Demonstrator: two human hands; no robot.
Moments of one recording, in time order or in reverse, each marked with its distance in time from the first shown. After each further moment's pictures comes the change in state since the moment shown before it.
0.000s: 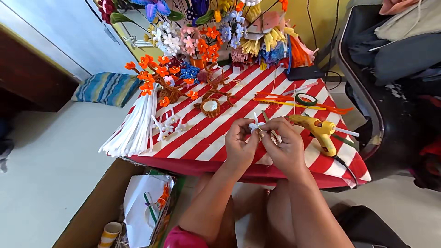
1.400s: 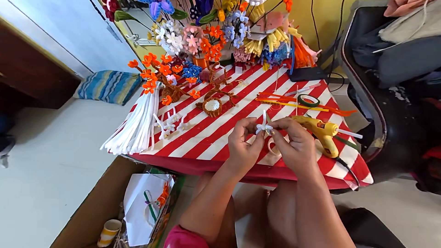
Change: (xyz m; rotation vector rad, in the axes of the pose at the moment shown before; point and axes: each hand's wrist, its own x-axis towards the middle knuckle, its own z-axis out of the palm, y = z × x) left_hand 0.001 -0.005 -0.002 0.094 -0.067 0.133; right_hand 0.003 0.003 -0.015 0.052 -0.042 0.009
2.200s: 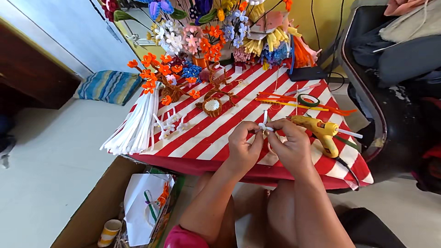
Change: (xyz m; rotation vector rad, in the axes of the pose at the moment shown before) left_hand -0.001 -0.006 -0.003 0.149 -0.019 0.104; right_hand -0.001 0.001 0.007 -0.094 0.016 0.018
